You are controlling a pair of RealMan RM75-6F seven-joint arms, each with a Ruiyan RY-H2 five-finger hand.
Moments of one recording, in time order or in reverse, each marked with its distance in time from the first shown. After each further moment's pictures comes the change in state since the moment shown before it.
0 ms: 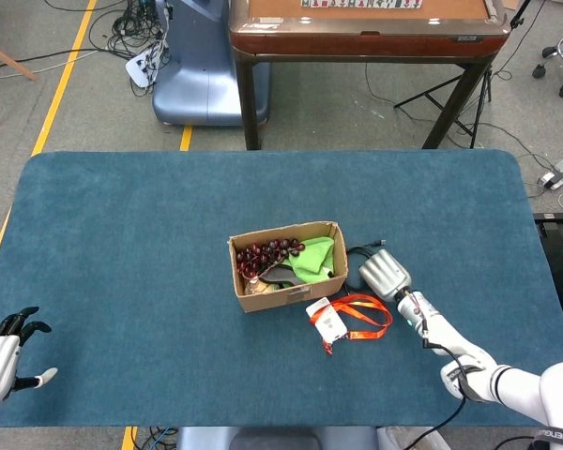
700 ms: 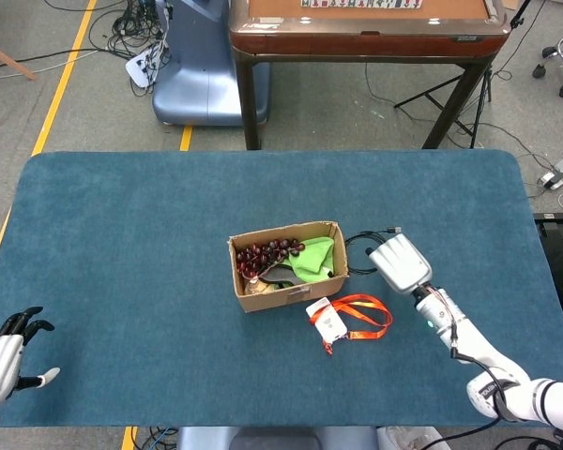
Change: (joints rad) left arm -0.007 -0.005 0.001 0.008 0.012 -0.008 -0.001; right arm -0.061 0.266 0.059 -0.385 -0.031 0.231 -0.064
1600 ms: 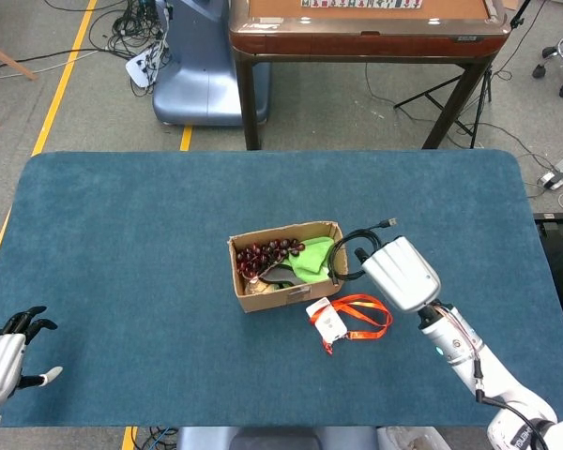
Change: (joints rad) left arm -0.004 -0.004 0.000 0.012 0.011 -0.003 -0.021; right arm -0.058 0.229 0.061 -0.461 -0.087 0.169 -0.227
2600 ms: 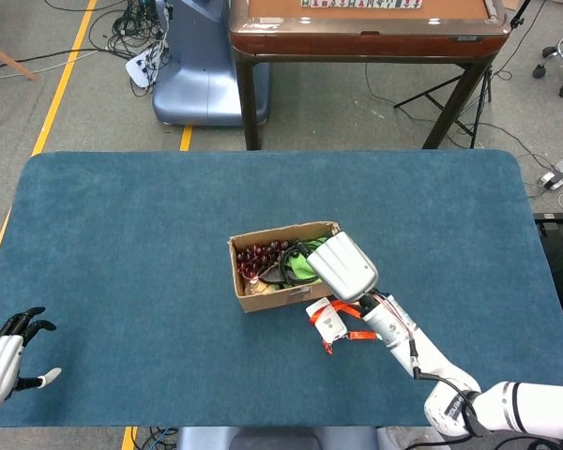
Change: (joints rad) left arm 0.007 0.014 0.008 -0.003 0.024 0.010 -0.031; right arm 0.149 -0.263 0.077 0.101 0.163 -0.081 -0.081
